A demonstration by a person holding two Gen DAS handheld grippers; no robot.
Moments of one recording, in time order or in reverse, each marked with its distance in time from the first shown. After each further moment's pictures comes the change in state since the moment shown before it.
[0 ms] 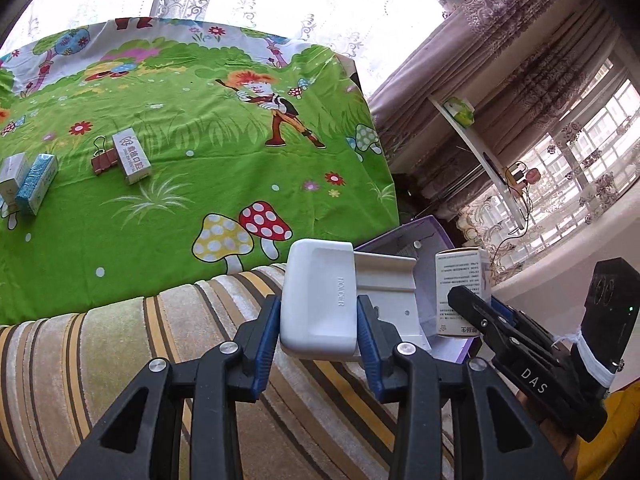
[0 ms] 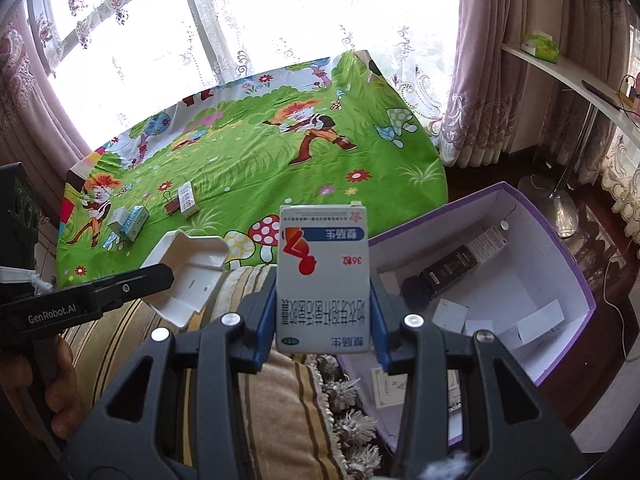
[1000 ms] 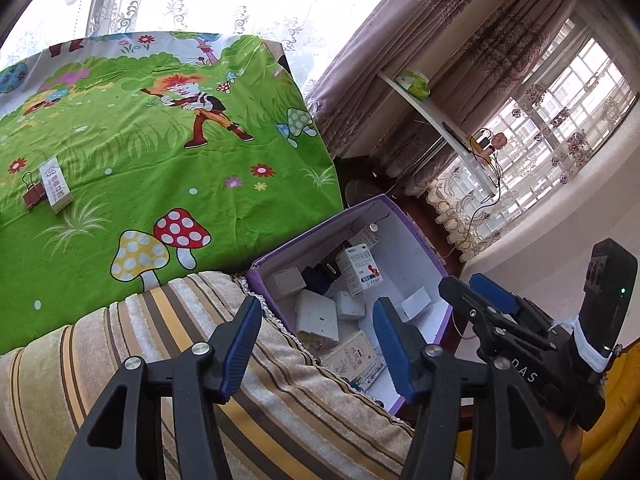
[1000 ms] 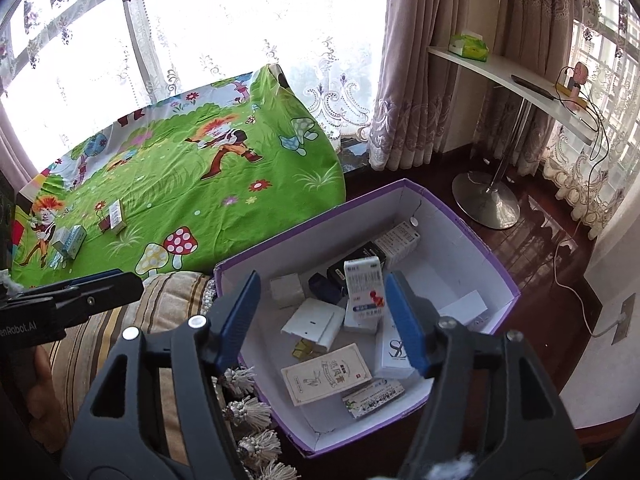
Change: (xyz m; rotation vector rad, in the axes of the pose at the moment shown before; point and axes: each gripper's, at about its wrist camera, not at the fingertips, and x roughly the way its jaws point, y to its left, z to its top) left arm 0.026 -0.055 0.001 0.133 0.014 -0.074; right arm -0.022 -0.047 -0.002 0.044 -0.038 -0.180
